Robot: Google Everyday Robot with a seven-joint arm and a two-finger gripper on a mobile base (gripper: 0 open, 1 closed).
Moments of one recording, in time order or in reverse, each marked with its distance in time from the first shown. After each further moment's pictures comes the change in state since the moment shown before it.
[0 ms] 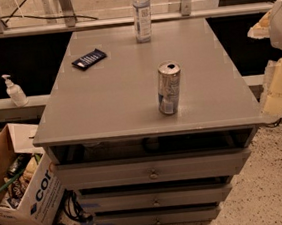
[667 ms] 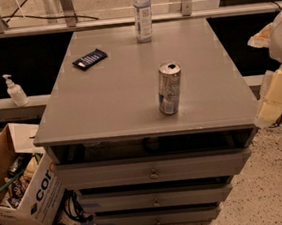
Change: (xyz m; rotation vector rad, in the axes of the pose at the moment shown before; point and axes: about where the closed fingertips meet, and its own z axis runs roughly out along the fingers) arm 0.012 -0.008 0.026 0.014 -0.050 0.027
